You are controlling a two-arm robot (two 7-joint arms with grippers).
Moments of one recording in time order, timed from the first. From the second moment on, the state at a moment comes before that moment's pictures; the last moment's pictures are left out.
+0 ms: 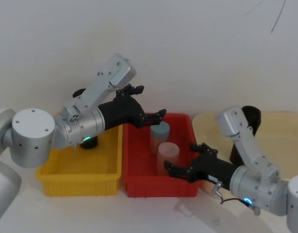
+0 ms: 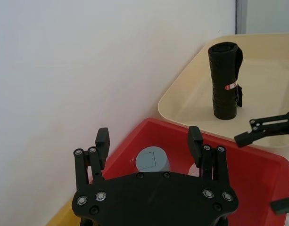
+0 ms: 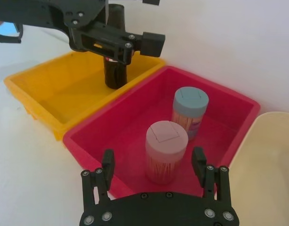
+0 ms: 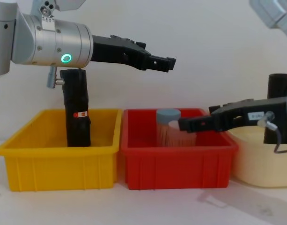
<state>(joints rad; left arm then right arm) -0.72 0.31 0.55 -1.35 -0.24 0.20 -0.51 0.37 0.38 -0.40 -1.60 0.28 0.43 0.45</state>
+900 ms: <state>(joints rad) -0.72 0.31 0.55 -1.35 -0.24 0.20 -0.51 0.50 0.30 -0.49 -1.40 0.22 0.40 0.41</state>
